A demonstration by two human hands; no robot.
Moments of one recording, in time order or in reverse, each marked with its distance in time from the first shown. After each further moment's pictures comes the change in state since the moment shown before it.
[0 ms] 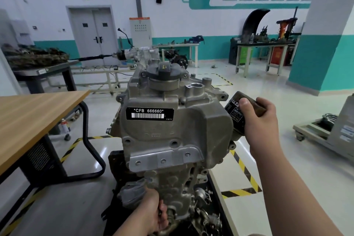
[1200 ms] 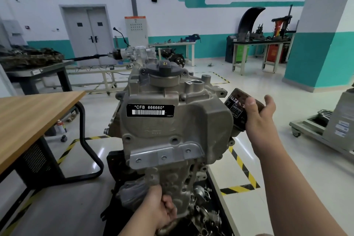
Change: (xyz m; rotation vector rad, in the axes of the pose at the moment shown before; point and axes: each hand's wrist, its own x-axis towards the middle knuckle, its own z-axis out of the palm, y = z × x) left_hand -0.020 0.002 0.010 -0.221 -0.177 0.030; right_hand 0.005 0.005 -0.007 -0.141 -0.073 0.013
